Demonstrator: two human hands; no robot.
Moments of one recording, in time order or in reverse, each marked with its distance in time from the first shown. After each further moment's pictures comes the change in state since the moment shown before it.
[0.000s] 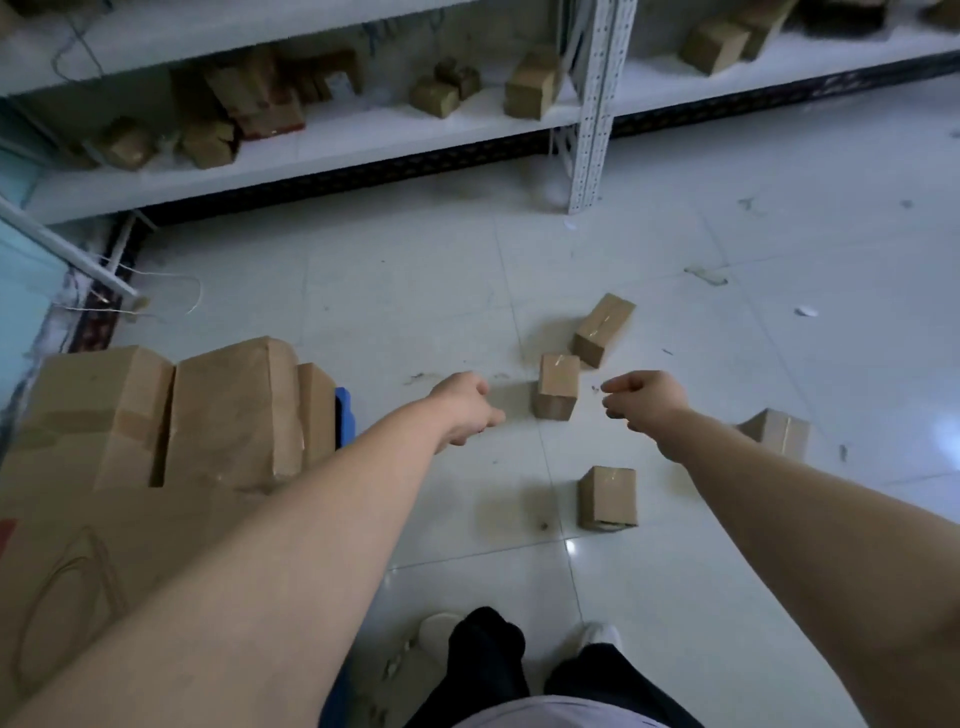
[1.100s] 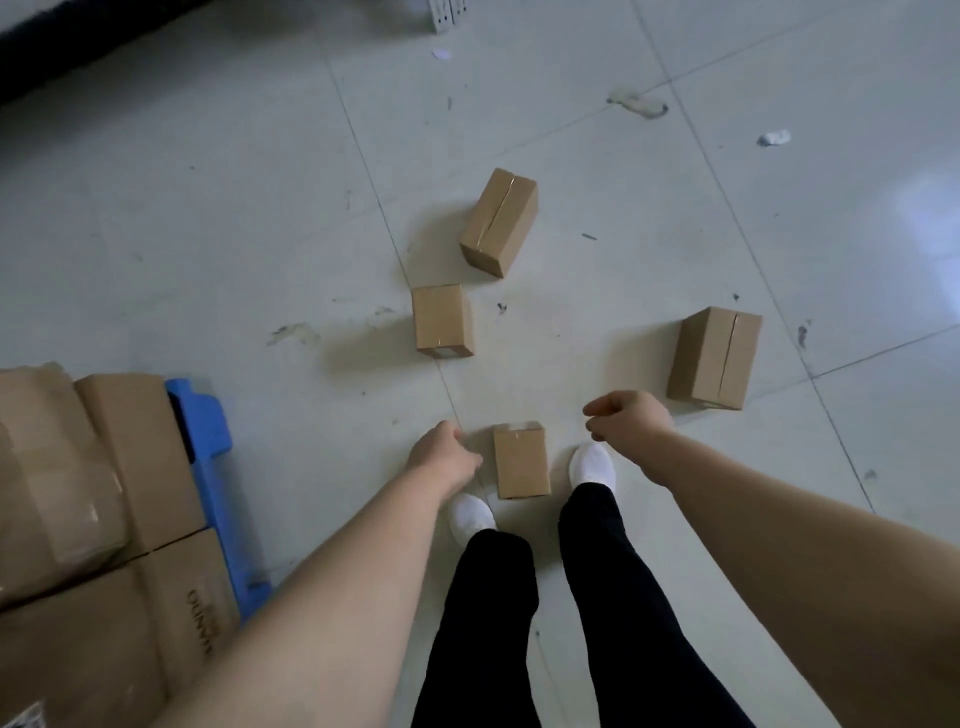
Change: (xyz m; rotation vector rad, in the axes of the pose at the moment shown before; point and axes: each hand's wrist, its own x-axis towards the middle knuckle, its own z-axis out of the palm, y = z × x) left_hand 0.251 0.066 0.246 0.289 -0.128 -0.310; right_hand 0.253 0.176 -0.103 -0.075 -0.131 0.376
